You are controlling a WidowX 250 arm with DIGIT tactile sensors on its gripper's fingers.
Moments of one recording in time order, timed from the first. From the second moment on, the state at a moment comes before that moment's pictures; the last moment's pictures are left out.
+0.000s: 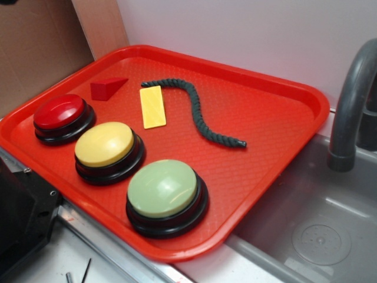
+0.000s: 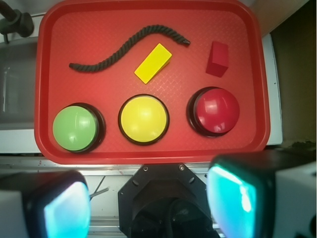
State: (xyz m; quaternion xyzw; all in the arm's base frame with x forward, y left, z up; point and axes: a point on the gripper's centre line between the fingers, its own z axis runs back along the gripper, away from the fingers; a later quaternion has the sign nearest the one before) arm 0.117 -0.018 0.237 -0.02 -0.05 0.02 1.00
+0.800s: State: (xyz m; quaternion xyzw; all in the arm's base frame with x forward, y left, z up) arm 0.128 -0.010 0.213 -0.05 -0.09 0.17 0.98
